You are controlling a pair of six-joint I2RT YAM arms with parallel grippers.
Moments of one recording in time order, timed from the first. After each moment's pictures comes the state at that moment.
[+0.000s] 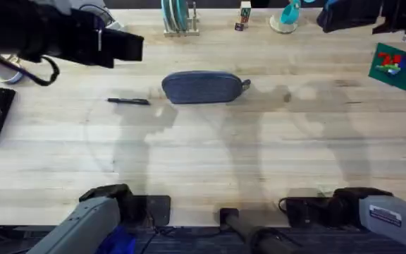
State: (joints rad) left arm 0.16 1.09 1.25 -1.01 0.29 0.30; right arm 0.00 1.26 1.46 -1.11 -0.08 0.03
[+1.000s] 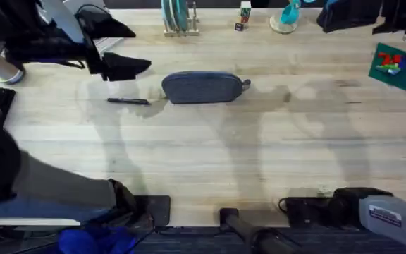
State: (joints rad) left arm 0.42 1.66 1.25 -1.00 1.14 1.34; right arm 0.00 1.26 1.46 -1.11 -0.08 0.03
